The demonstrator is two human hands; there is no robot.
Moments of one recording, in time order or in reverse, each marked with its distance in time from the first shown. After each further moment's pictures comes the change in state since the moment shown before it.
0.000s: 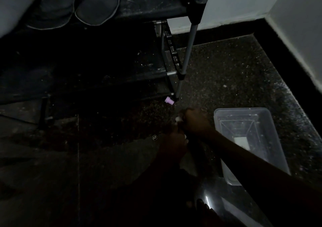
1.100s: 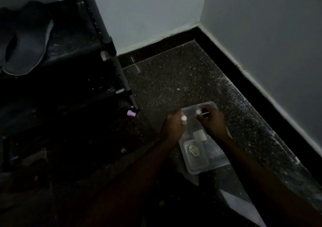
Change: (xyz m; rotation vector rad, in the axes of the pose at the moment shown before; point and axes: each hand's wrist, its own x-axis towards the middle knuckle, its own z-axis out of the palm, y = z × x) left_hand 0.069 0.146 -0.002 -0.187 0.120 0.132; right_hand -0.118 0.147 -0.081 0.433 0.709 0.187
